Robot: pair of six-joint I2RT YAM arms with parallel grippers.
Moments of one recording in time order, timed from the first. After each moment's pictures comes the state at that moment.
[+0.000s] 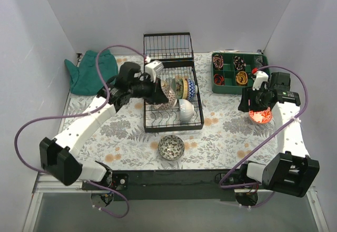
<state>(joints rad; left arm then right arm) -0.57 1.37 1.33 -0.55 0.52 -0.19 -0.19 1.19 1.08 -0.88 -0.42 -0.27</state>
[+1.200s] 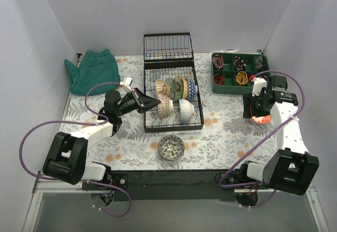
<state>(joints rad) -0.32 1.34 0.54 0.69 0.73 -1.25 -0.19 1.22 1.05 -0.92 -0.25 -0.35</state>
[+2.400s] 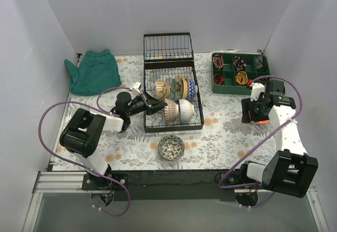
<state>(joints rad) -0.37 1.65 0.56 0.93 0.69 -1.36 -0.19 1.20 0.97 -0.91 -0.25 -0.35</state>
